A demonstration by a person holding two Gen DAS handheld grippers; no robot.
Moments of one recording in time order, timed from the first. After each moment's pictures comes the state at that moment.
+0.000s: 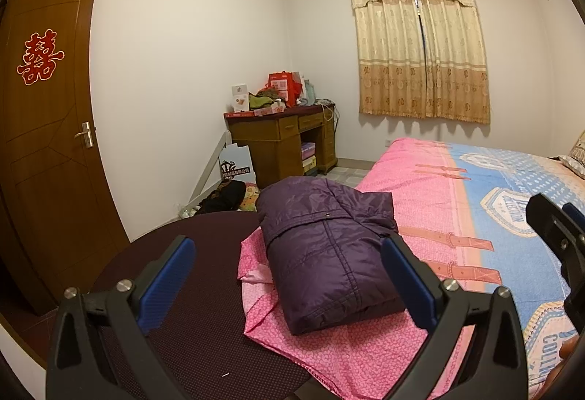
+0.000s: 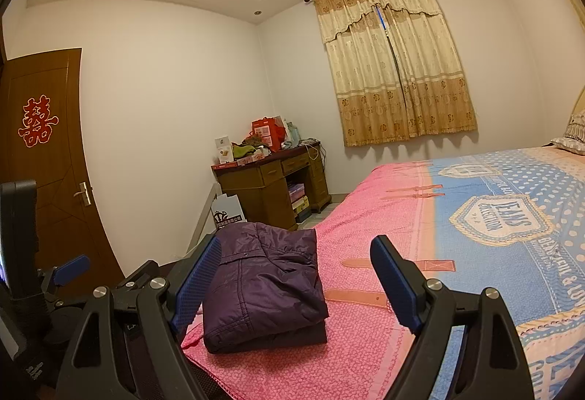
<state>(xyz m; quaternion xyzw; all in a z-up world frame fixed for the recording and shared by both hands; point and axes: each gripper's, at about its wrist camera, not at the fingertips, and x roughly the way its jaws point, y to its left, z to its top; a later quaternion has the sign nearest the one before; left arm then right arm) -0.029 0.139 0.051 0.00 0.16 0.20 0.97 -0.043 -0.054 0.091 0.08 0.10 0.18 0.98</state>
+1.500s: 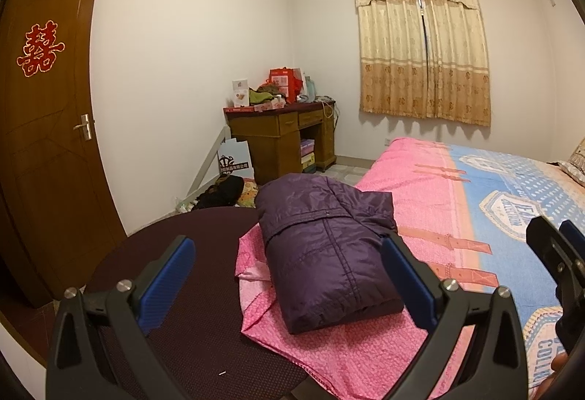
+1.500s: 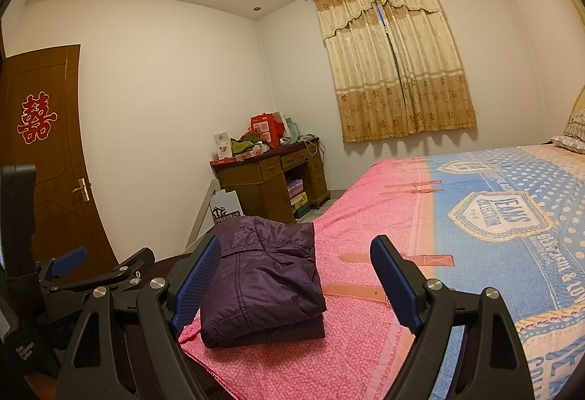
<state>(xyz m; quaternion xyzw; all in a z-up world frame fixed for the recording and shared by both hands) -0.024 0.144 0.052 -0.02 0.17 0.20 0.97 -0.040 -0.060 0.088 0.08 0.10 0.18 0.97</state>
